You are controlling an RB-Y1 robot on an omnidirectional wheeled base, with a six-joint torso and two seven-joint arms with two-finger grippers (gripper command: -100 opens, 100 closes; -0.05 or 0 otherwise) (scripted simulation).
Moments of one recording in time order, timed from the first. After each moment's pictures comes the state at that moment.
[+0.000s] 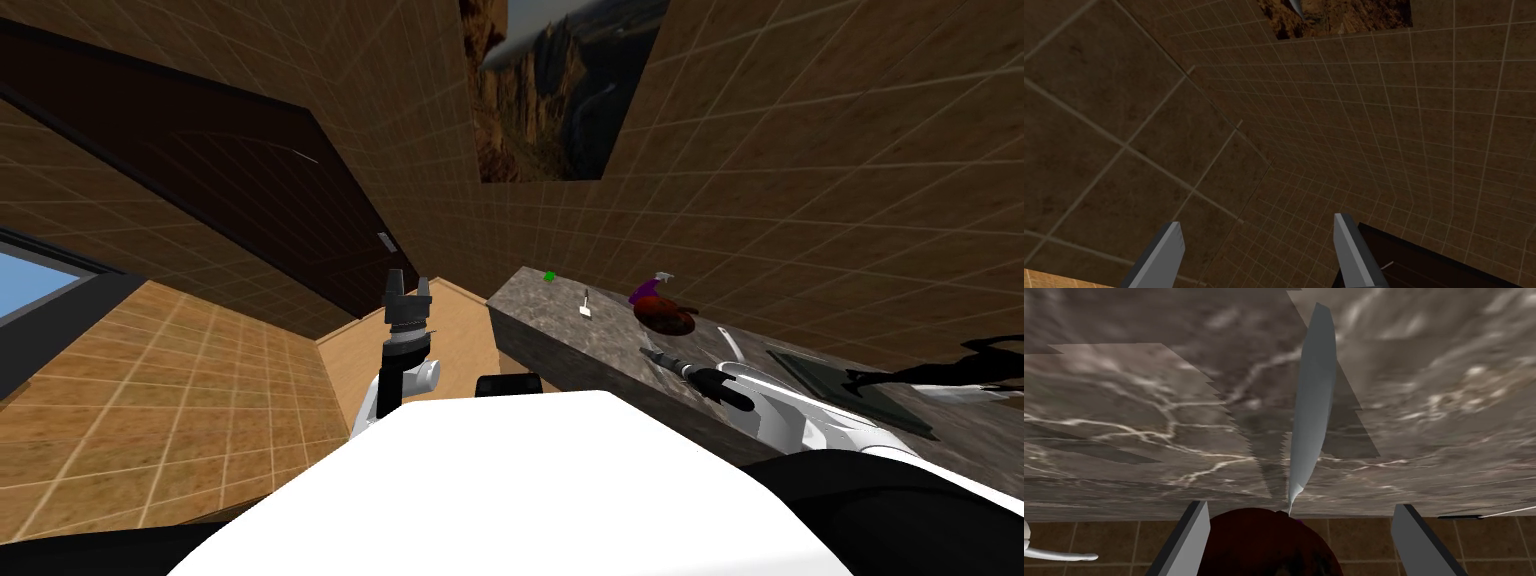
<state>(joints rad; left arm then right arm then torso) 0.46 0.02 -0.01 -2.26 -0.10 -0.50 0.14 0.66 -1.34 0.16 -1.43 0.02 0.07 -0.10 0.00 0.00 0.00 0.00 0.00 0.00</state>
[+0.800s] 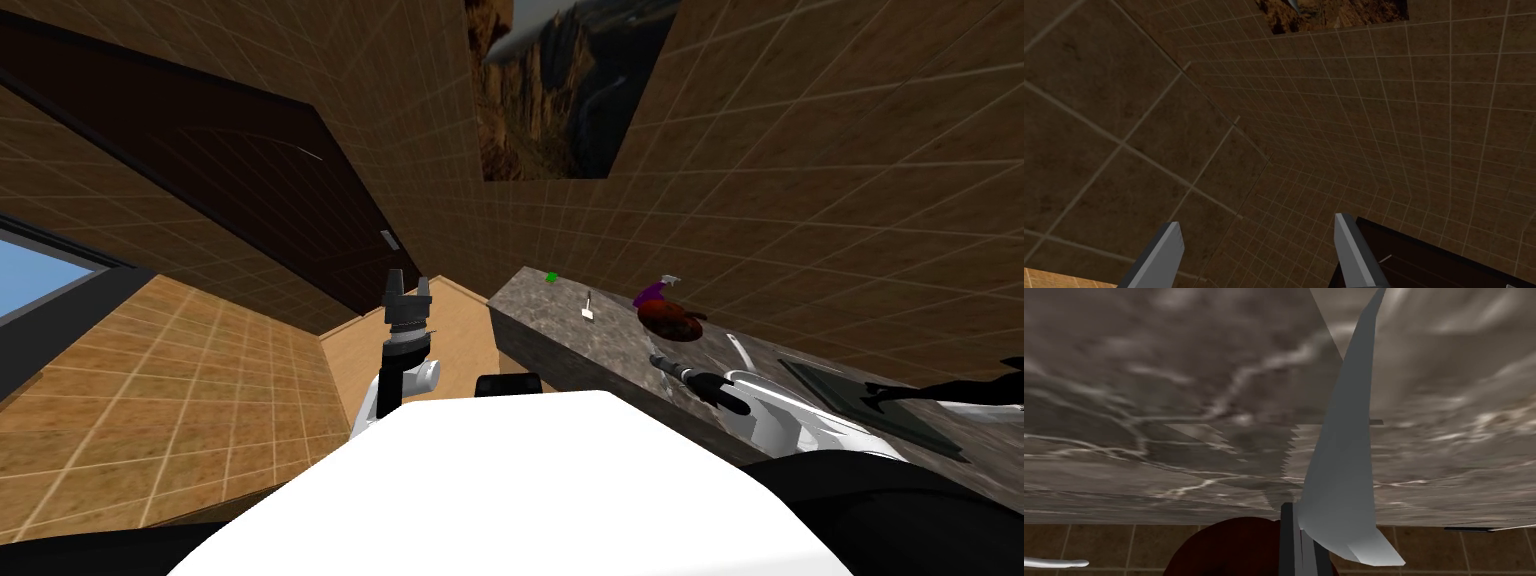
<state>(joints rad) 0.46 0.02 -0.01 -2.26 -0.10 -0.50 0.14 0.64 -1.29 0.17 -1.39 0.04 0.07 -0.08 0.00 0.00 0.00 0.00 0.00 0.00</state>
